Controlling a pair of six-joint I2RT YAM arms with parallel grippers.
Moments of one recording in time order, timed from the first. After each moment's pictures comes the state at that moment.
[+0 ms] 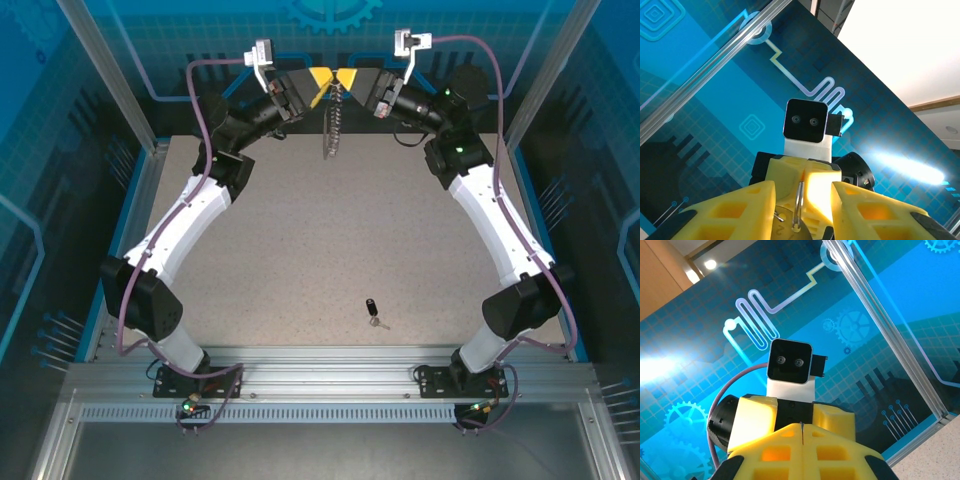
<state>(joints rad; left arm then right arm) -0.37 1.66 1.66 0.58 0.69 -1.24 0.35 1.65 1.82 0.20 -0.82 0.90</state>
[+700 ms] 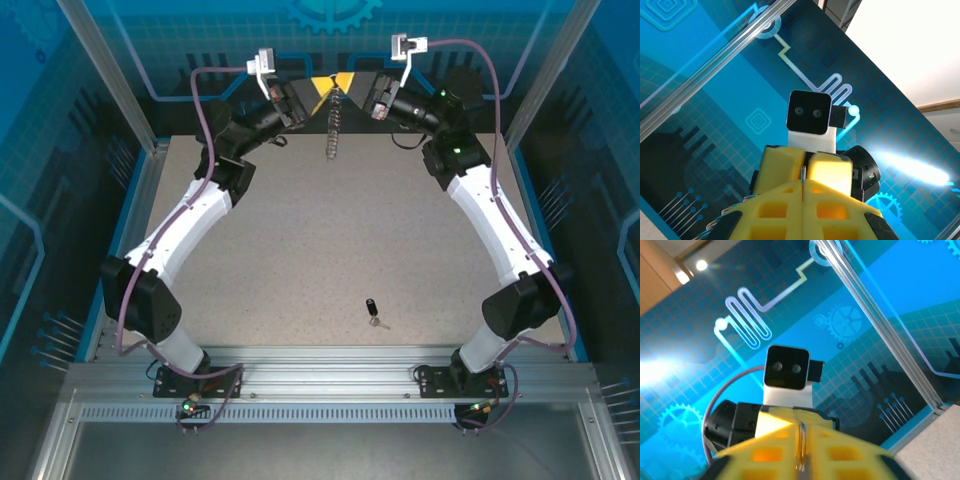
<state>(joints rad) -0.37 1.64 1.60 0.59 0.69 -1.24 0.35 1.65 1.81 0.17 -0.81 0.90</state>
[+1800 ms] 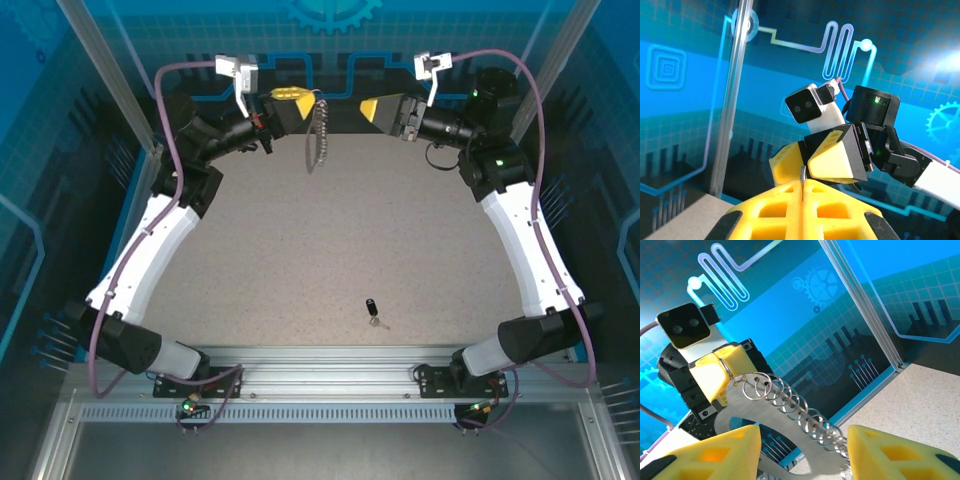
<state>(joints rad) -0.32 1.44 1.61 0.24 0.81 -0.50 0.26 1.48 1.78 -0.25 -0.91 0.63</state>
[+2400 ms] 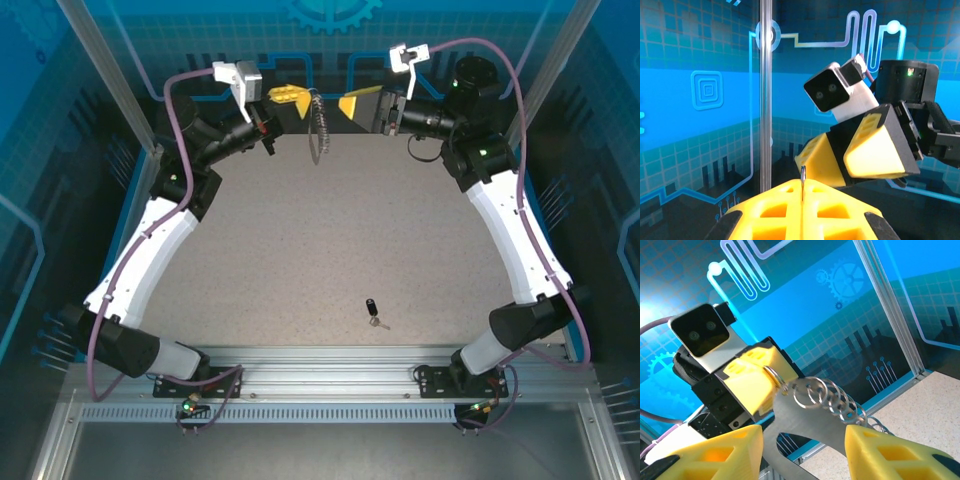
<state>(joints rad) -0.33 1.42 1.59 0.19 0.72 -0.27 0.35 1.58 1.92 -0.27 -0.92 0.59</state>
